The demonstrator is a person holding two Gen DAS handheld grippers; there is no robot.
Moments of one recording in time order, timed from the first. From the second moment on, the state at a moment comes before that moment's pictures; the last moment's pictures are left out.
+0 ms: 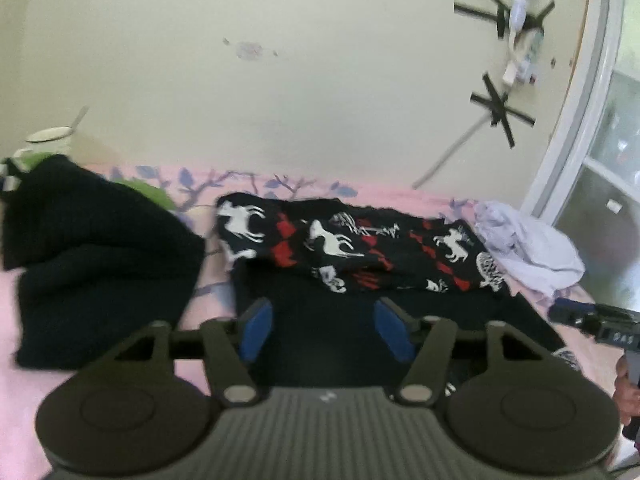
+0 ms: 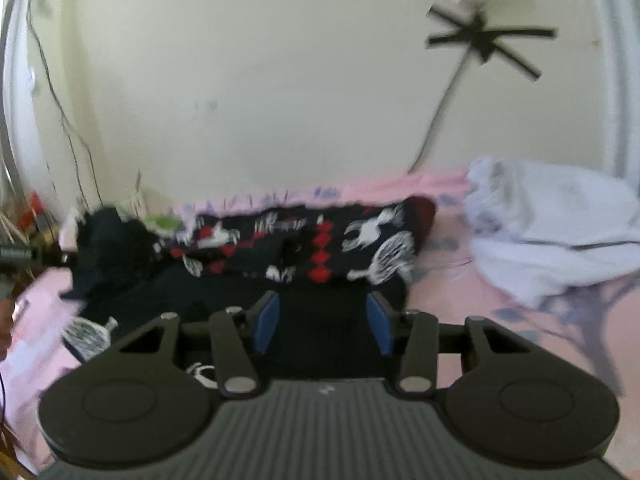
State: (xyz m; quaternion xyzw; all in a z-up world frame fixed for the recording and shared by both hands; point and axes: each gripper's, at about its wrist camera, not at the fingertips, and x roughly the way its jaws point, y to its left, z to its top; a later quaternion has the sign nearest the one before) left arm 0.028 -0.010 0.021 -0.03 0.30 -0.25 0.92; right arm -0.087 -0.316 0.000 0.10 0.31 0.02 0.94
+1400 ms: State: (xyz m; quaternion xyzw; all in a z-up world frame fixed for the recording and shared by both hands) left arm 0.027 -0.036 -0.044 0.09 0.28 -0.23 0.93; right arm -0.074 -0.309 -0.041 0.06 0.33 0.01 0.94
